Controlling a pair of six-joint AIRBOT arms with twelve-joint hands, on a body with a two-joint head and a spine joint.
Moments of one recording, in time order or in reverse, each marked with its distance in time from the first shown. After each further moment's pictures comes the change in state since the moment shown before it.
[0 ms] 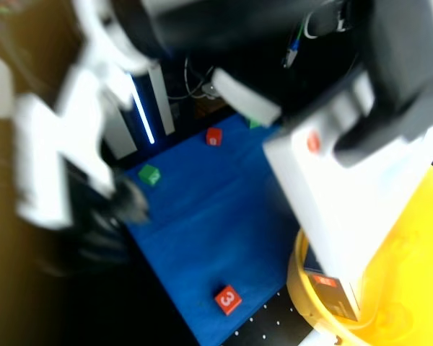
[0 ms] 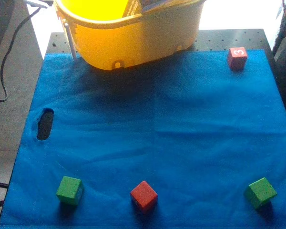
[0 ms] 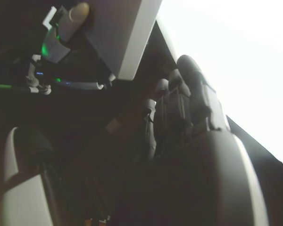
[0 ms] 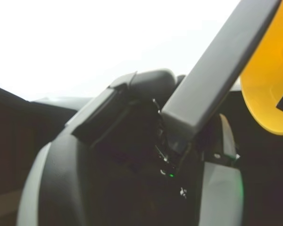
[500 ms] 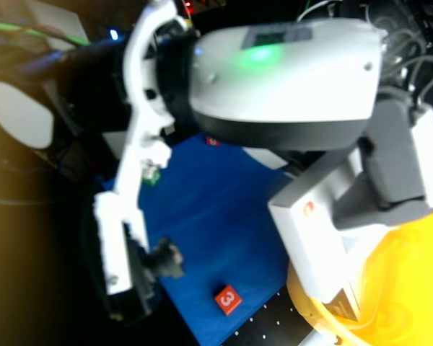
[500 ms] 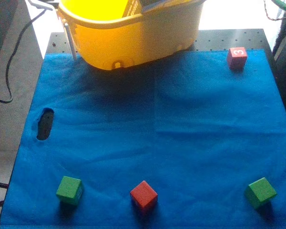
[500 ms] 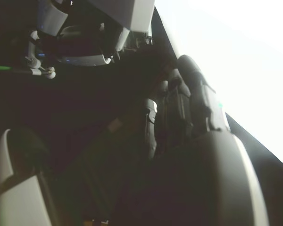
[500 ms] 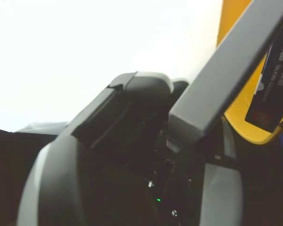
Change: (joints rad) left arm 0.000 -0.013 -0.006 0.011 0.000 0.000; right arm -0.026 -0.071 0.088 0.050 -0.029 0.001
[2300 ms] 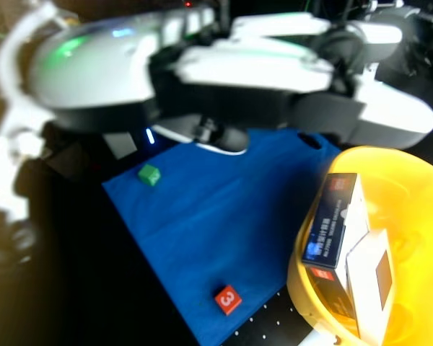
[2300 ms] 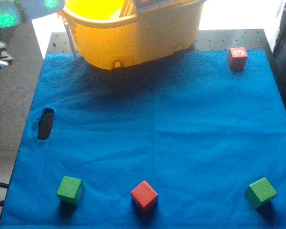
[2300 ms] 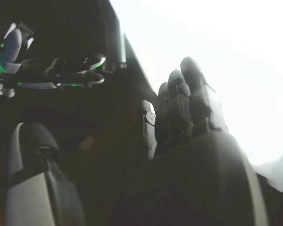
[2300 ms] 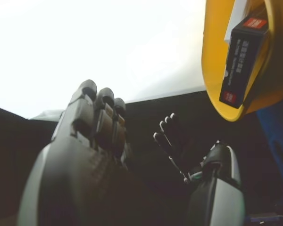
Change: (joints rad) left arm 0.370 0.120 -0.056 -0.349 -0.150 0.047; right arm -0.083 0.378 -0.340 0.003 0.109 0.006
